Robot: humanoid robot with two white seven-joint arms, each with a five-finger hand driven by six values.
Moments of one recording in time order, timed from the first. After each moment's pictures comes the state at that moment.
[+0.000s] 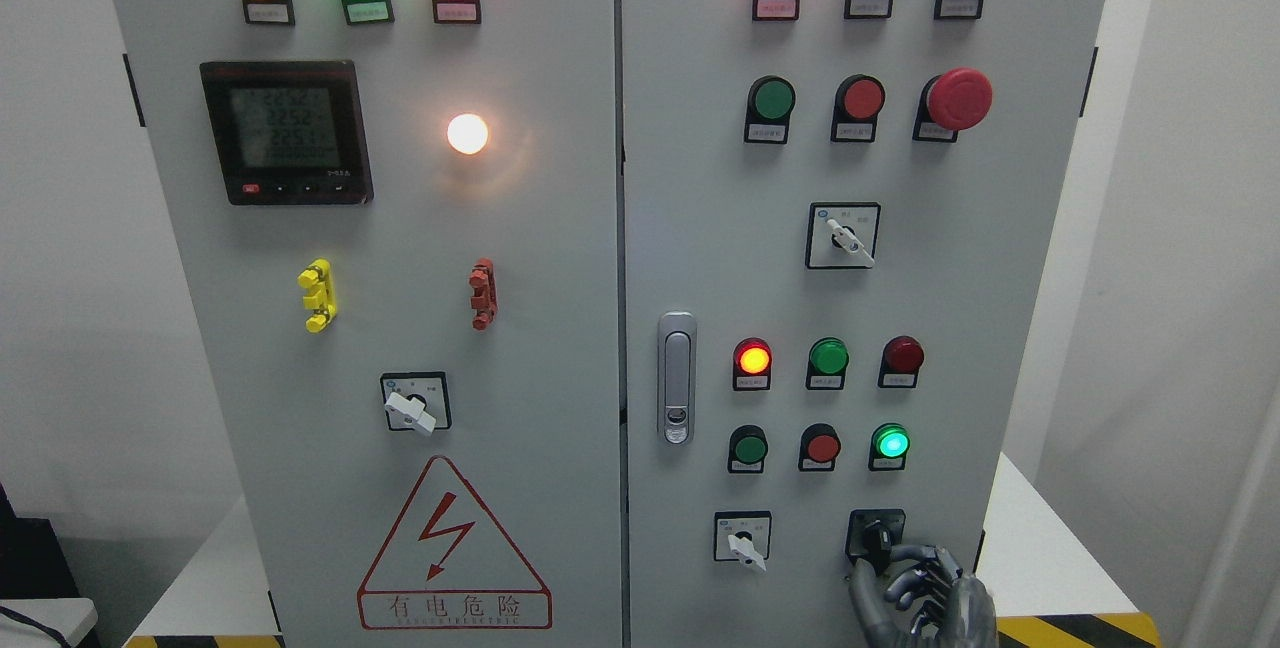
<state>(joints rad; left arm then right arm) 0.00 -0.09 0.08 0.06 0.00 -0.16 0.05 -0.23 0.10 0.06 -1.55 0.29 0.05 -0.37</state>
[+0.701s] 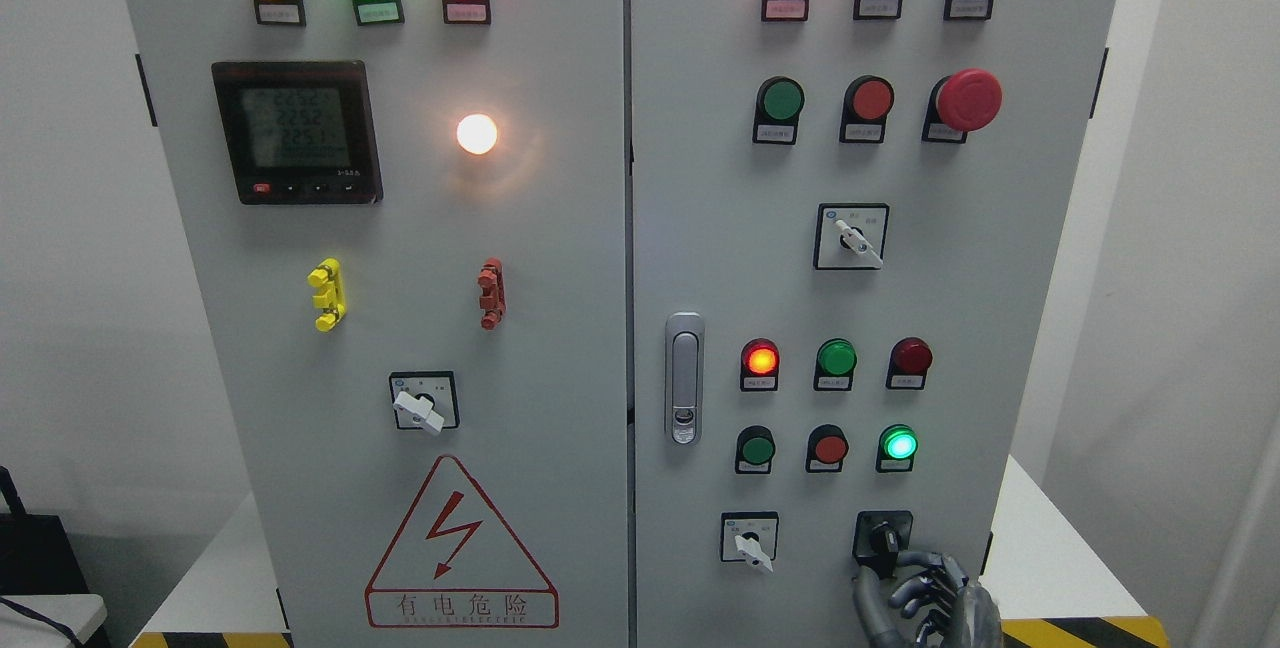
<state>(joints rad) 0.00 -0.09 0.08 0.06 0.00 -0.16 0.05 -0.21 0.09 0.06 -1.56 0.29 0.05 -0.37</state>
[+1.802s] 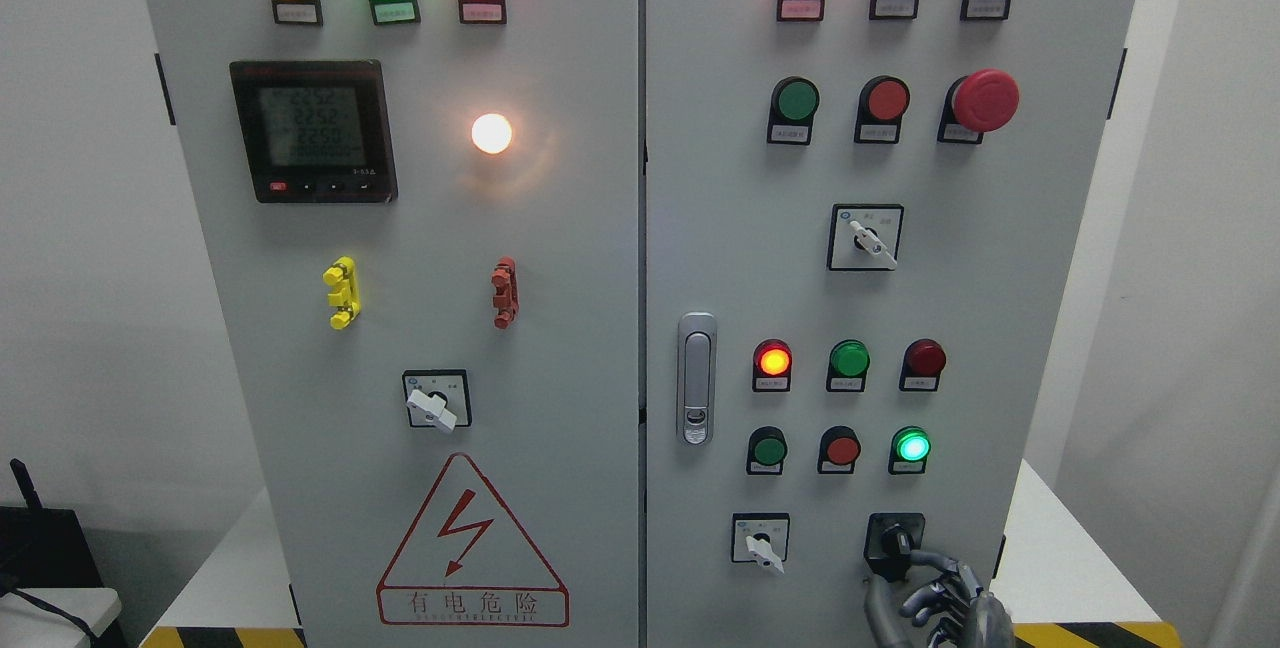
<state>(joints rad) 0.00 -0.09 0.08 0.06 0.00 -0.16 0.05 -0.18 0.08 0.04 -1.56 0.28 -0.01 -0.37</state>
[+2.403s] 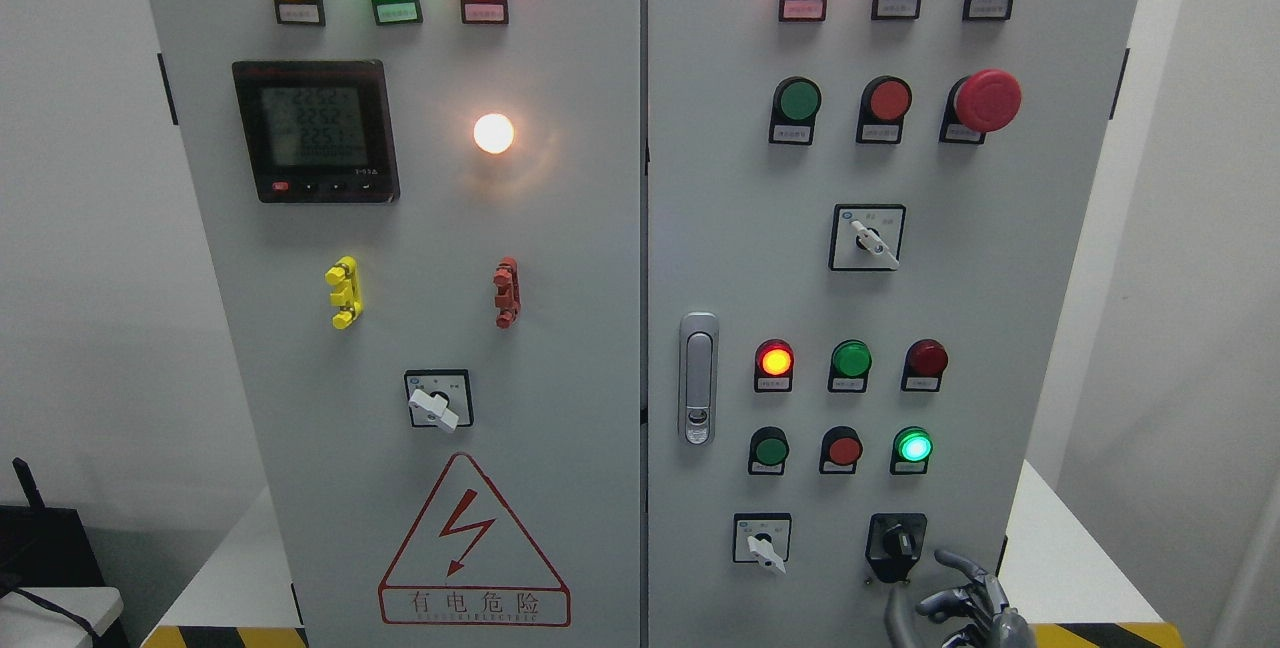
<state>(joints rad) 0.00 -0.09 0.08 0.06 0.00 -0.16 0.05 -0.13 0.07 0.01 -1.56 0.28 -0.12 -0.37</state>
